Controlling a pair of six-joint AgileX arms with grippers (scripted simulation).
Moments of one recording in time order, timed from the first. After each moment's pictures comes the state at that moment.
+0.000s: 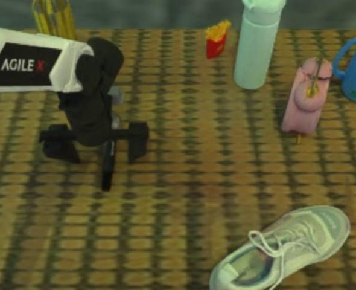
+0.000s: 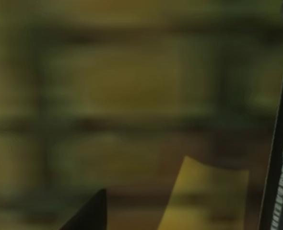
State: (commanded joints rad) left arm -0.36 2.23 1.43 -0.68 0.01 -0.33; right arm 0.00 0.00 0.00 0.00 0.00 0.00
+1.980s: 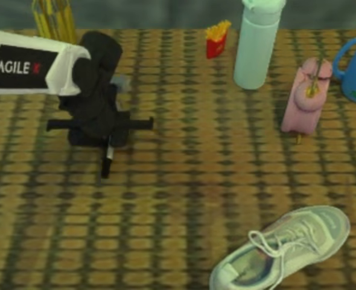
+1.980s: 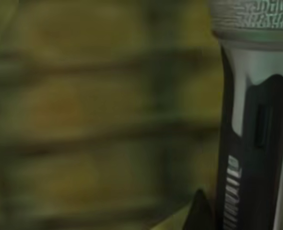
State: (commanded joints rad) left arm -0.35 2.15 1.40 -0.55 0.03 -0.26; right arm 0.00 0.00 0.00 0.00 0.00 0.00
